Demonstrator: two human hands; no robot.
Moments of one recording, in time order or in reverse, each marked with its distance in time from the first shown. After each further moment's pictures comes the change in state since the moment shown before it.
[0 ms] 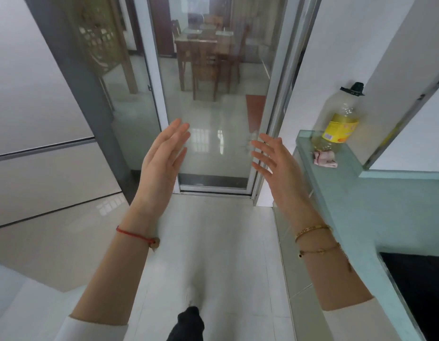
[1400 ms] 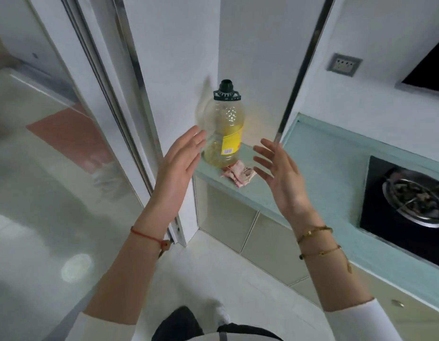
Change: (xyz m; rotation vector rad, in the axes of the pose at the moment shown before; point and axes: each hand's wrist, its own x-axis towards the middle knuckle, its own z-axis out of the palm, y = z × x) left_hand 0.516 -0.225 0.215 -0.150 -0.974 -0.502; right_hand 0.358 0.028 -0.146 0.056 1.091 -0.172
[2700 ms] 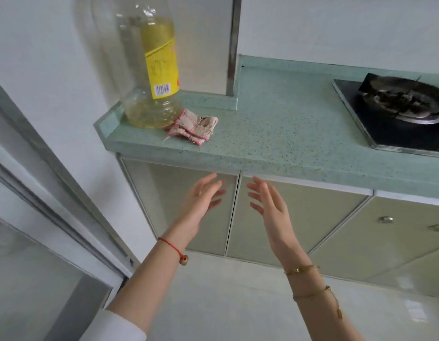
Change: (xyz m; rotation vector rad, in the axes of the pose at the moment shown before) left_hand 0.093 -0.416 -0.042 0.162 -0.281 -0.392; right_hand 0.025 0.358 -0.126 -0.184 0.502 -0.098
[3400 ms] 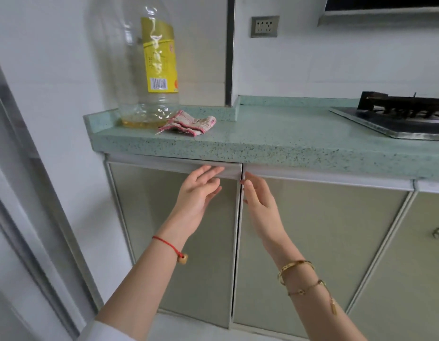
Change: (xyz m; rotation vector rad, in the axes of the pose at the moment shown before) left_hand 0.065 -0.070 -0.015 -0.166 -0.138 0.394; right_hand 0.062 0.108 0.015 -0.135 -0.090 -0.433
